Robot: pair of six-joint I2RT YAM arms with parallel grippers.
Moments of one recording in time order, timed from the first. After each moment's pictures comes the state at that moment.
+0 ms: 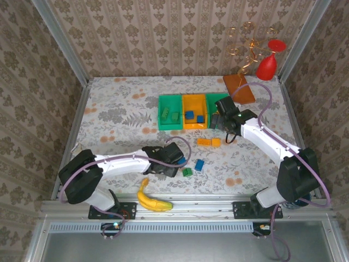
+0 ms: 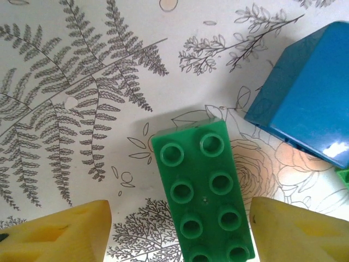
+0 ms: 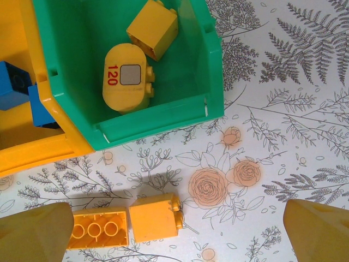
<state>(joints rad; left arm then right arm) -1.06 1.48 0.81 -0.58 -0.19 -0.53 0.40 1.48 1.14 -0.75 0.31 0.64</state>
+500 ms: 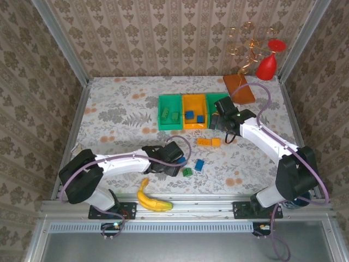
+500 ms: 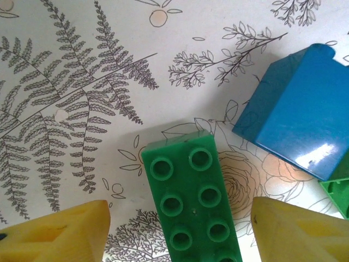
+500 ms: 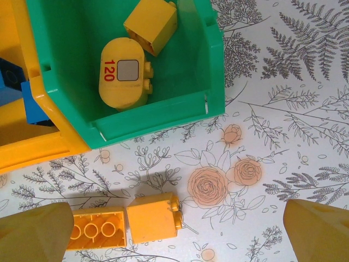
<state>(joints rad) -1.05 1.52 0.81 -0.54 -0.16 -0.53 0.40 1.49 1.14 -0.75 0.31 0.64</state>
